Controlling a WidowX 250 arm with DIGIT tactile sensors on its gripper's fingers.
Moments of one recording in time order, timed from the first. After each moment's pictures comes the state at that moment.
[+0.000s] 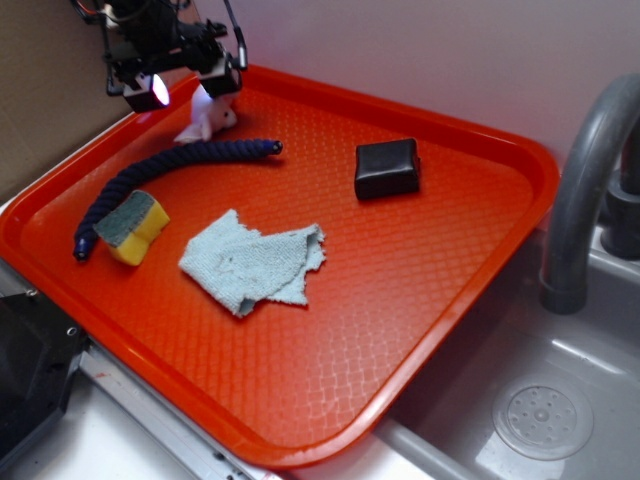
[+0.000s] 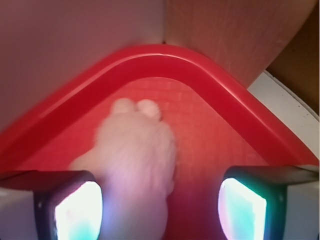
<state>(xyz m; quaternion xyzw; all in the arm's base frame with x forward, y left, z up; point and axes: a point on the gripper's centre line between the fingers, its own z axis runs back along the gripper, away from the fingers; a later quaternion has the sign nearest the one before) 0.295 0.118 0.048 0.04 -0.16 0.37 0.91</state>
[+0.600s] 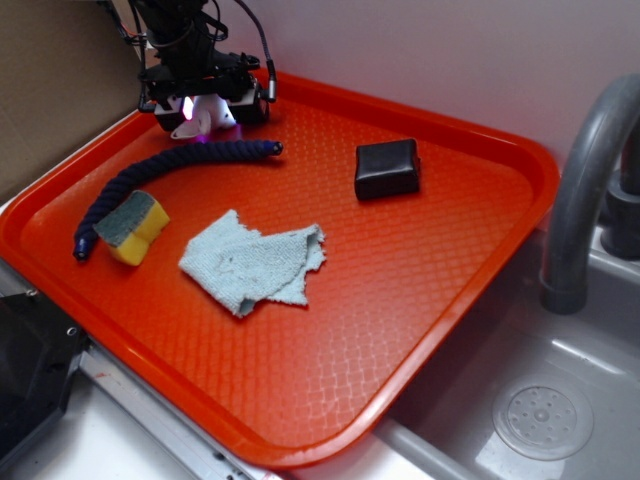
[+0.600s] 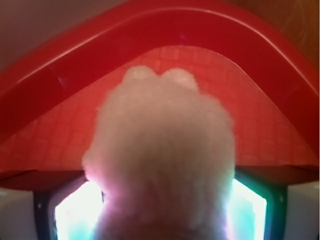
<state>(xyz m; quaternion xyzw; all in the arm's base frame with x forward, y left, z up) 0.306 0.105 0.020 0.05 -0.13 0.33 0.93</state>
